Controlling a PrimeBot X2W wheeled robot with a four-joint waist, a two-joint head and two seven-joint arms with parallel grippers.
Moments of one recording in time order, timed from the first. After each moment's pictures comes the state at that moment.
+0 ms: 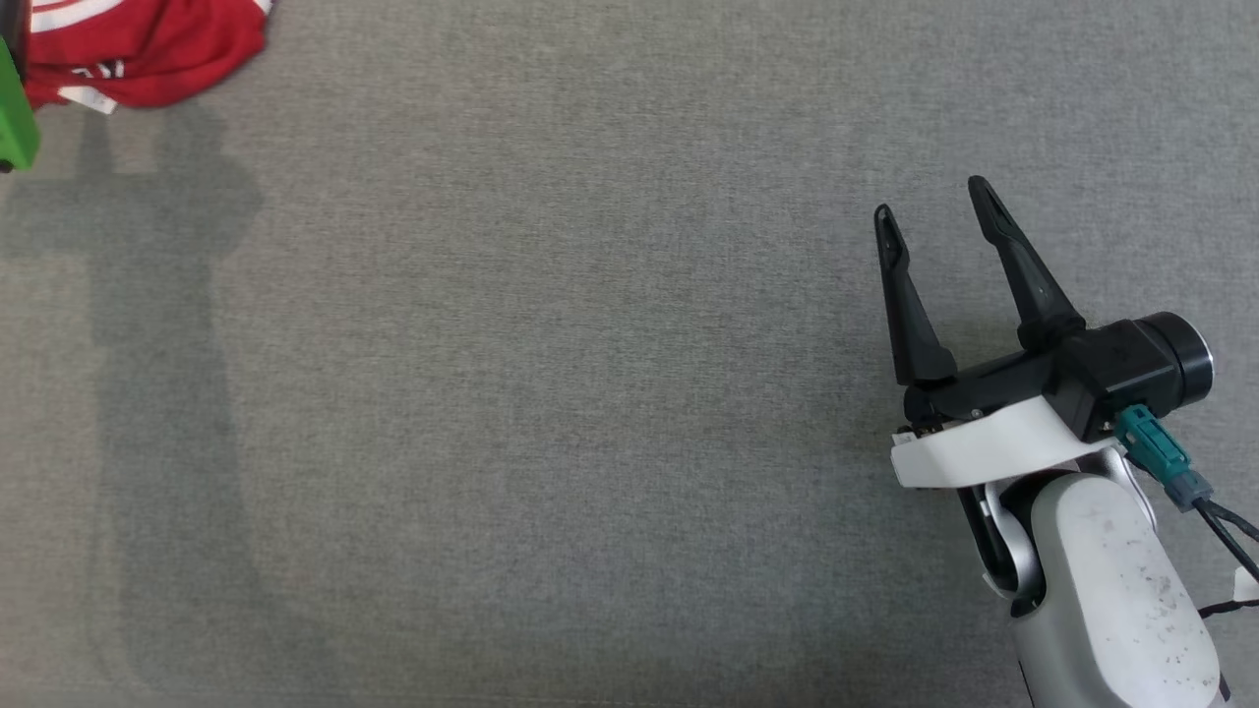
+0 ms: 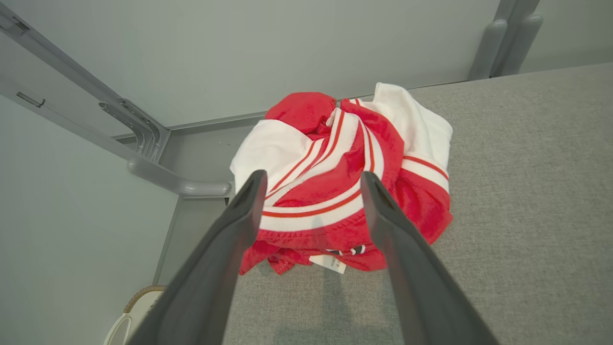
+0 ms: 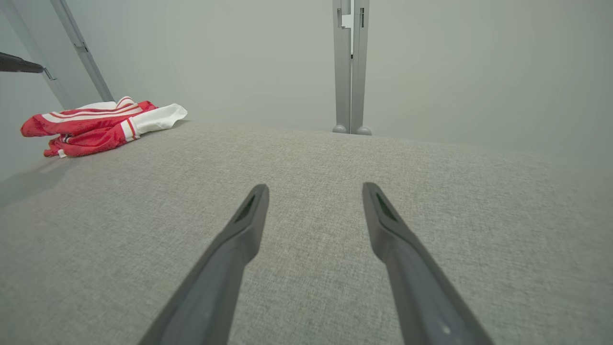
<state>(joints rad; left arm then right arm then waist) -1.11 0.55 -0.39 0.72 -0.52 -0.13 0.30 -0.30 -0.05 0.12 -0.04 0.02 0.13 -0.19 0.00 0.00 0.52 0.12</state>
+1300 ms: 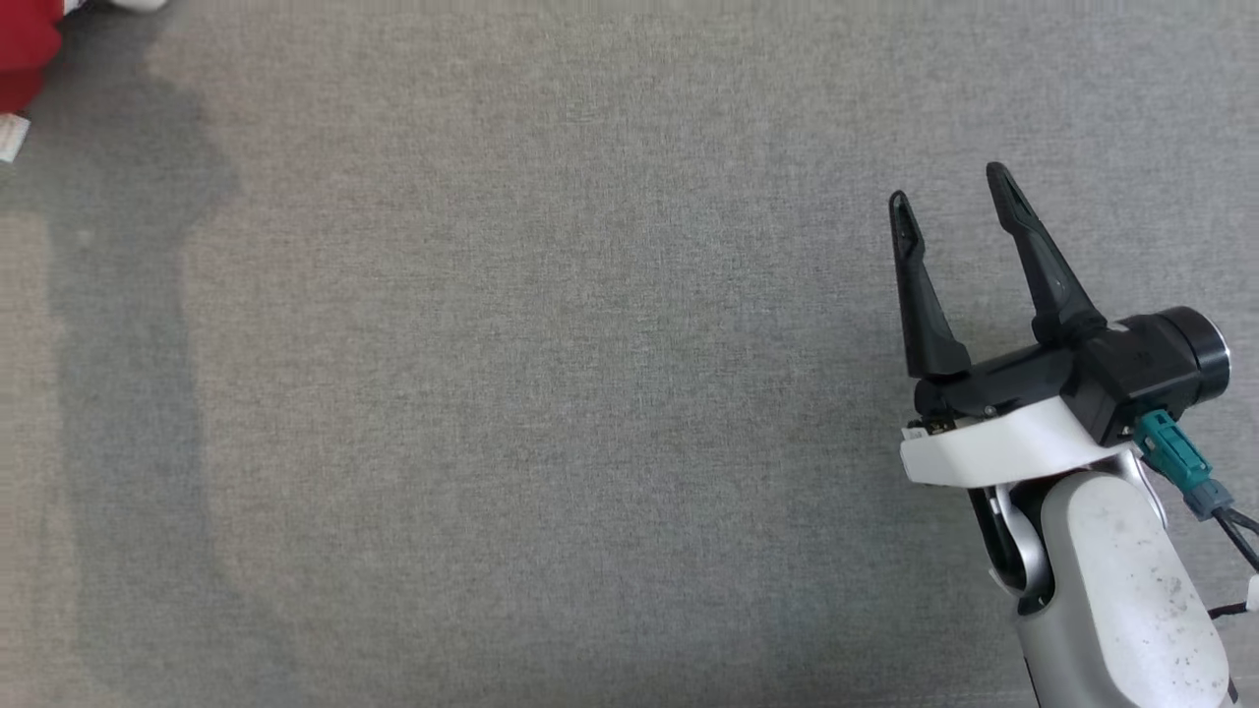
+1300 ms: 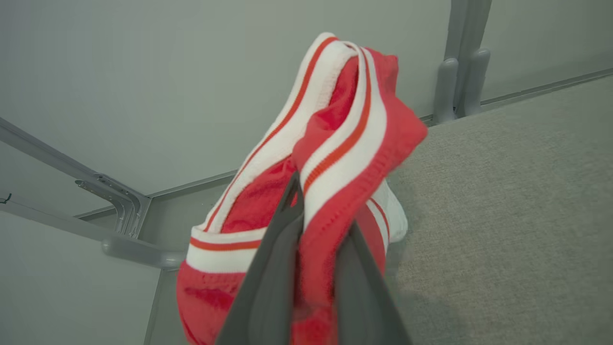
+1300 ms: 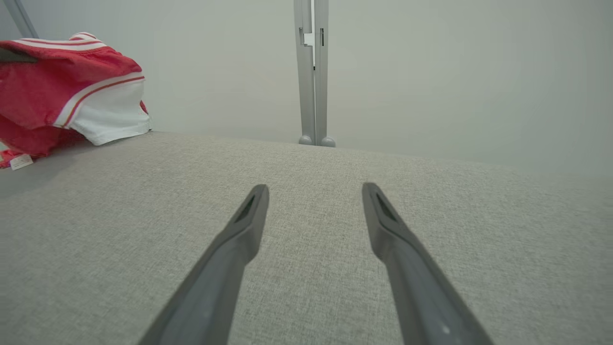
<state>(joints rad) -1.26 0.64 -0.67 0.82 -0.65 -0.13 0.08 -0.30 -0.05 0.11 -0.08 0.02 0.13 -0.20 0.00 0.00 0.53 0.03</state>
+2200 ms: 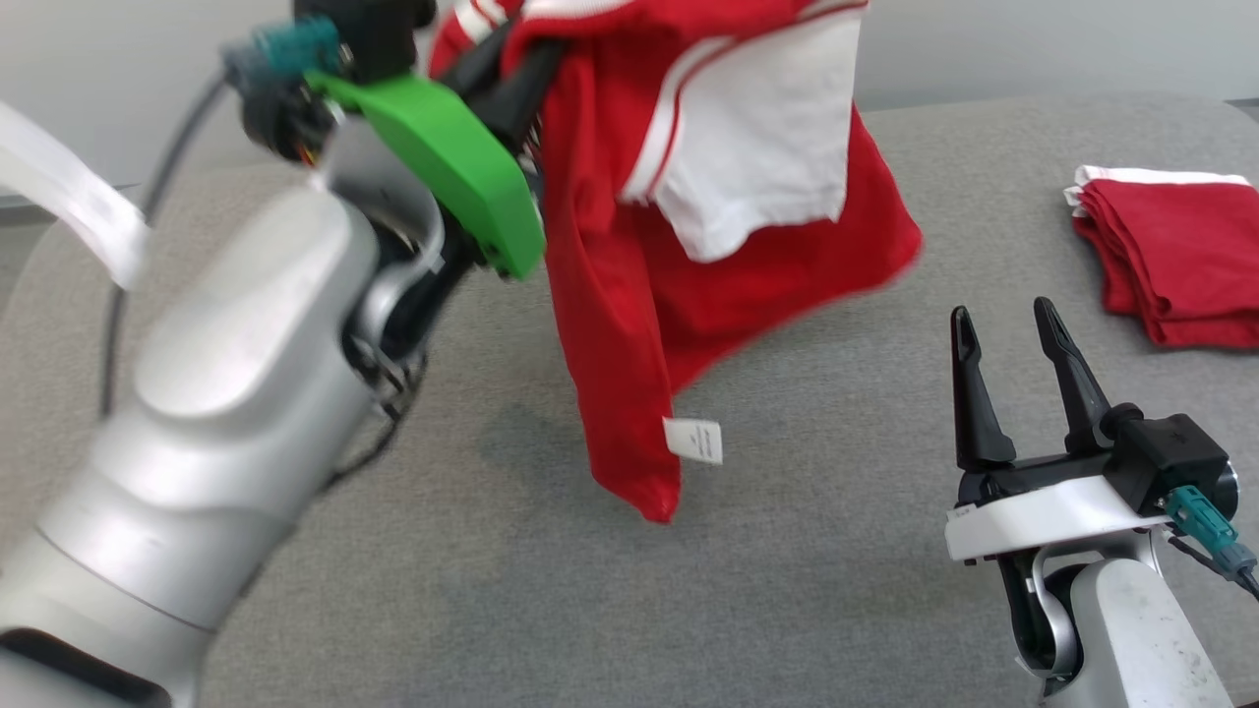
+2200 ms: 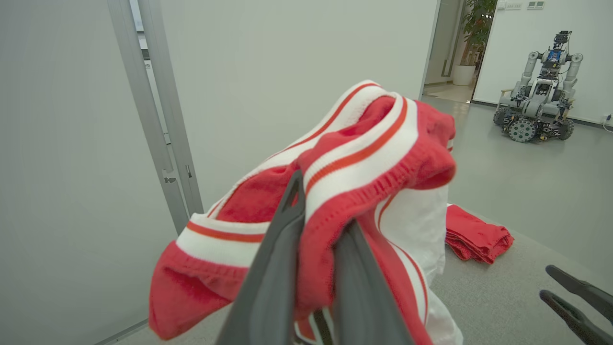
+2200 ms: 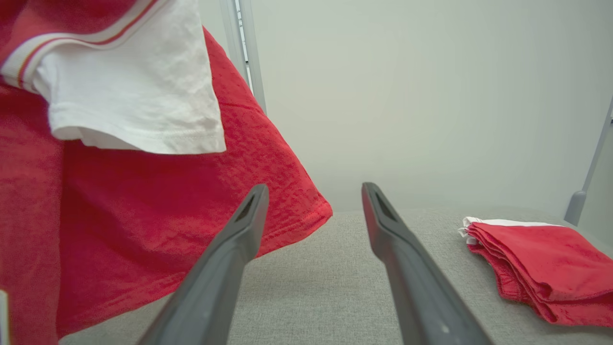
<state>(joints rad) -1.05 0.32 -0.85 0.37 -0.94 -0.02 0.02 -0.15 -0.05 0.01 0.06 0.14 0.13 -0.26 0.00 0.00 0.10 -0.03</state>
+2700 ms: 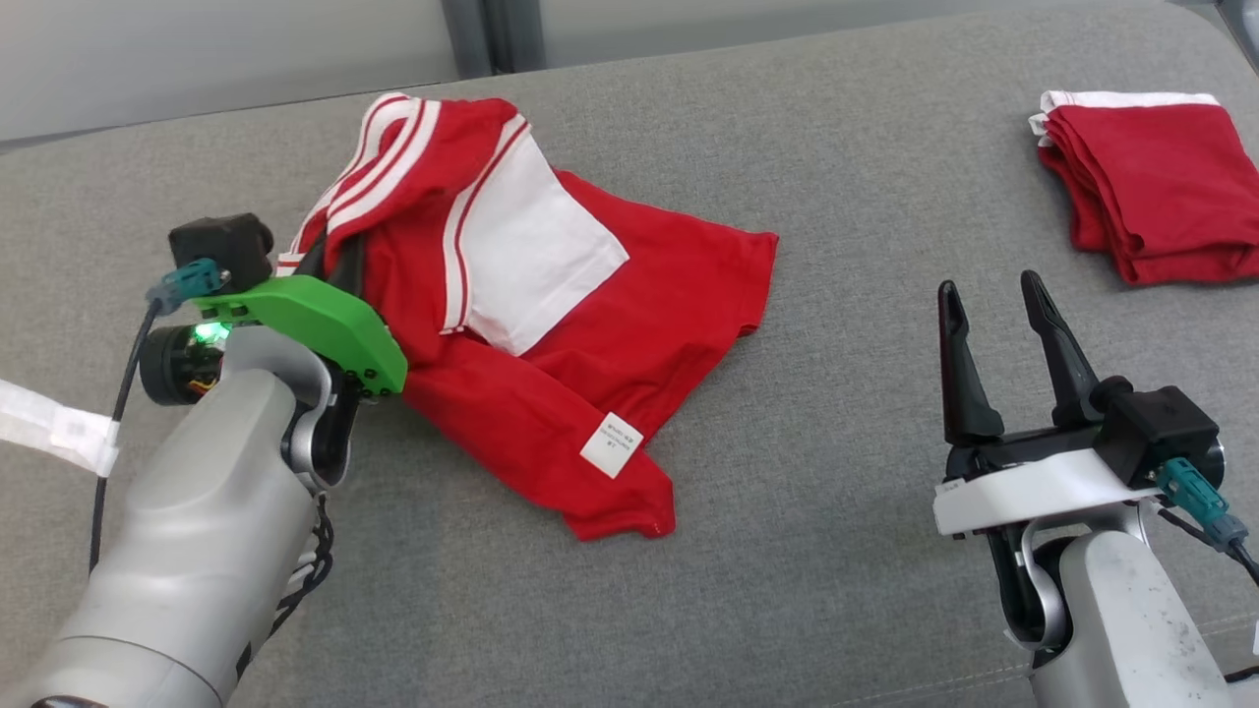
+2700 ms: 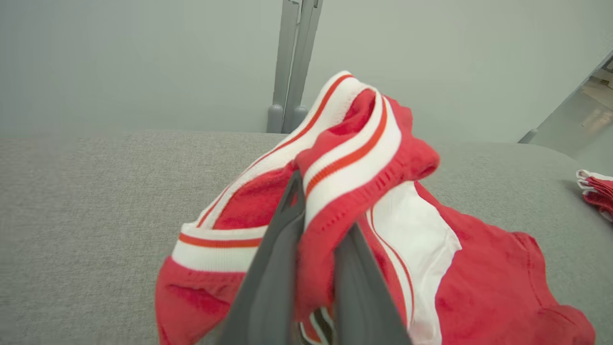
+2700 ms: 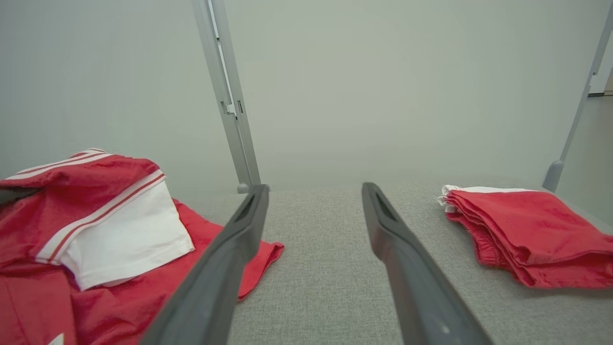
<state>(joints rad) -0.86 0.26 -0.76 0.89 -0.99 0.00 -0.25 -0.21 -0.05 0.03 0.09 0.16 0.13 -0.26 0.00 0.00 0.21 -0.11</state>
